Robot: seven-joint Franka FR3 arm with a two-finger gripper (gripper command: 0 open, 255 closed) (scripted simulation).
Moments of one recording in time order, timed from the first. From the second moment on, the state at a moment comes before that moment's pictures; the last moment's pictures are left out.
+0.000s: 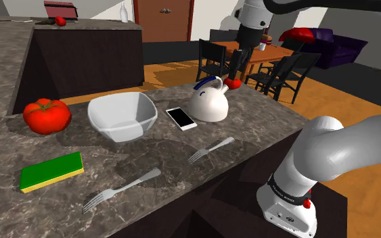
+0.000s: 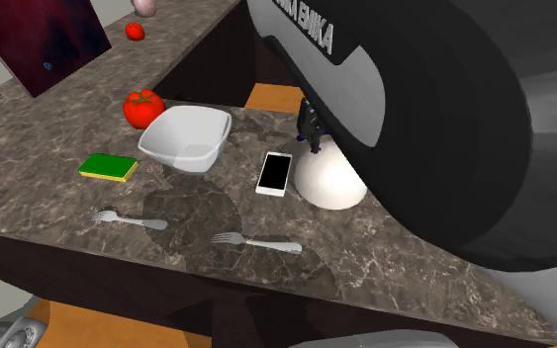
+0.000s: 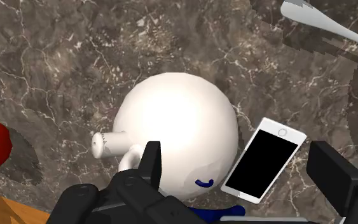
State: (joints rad) arm -0.02 -0.79 -0.06 -2.39 -0.08 1.68 -0.16
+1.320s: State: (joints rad) arm 0.35 -0.89 0.09 -2.87 0.04 2.11 -0.38
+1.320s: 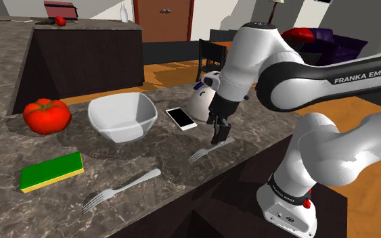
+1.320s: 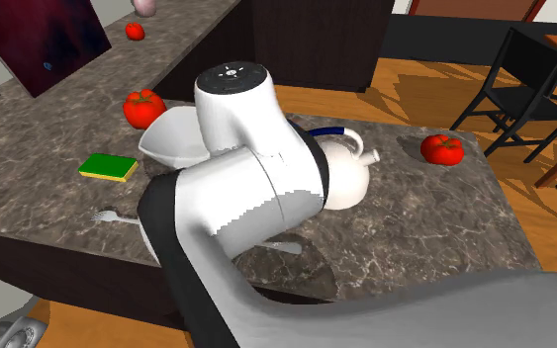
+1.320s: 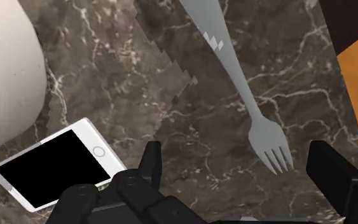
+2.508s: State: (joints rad) arm 0.43 -0.81 0.14 -3.00 0.07 2.34 -0.41
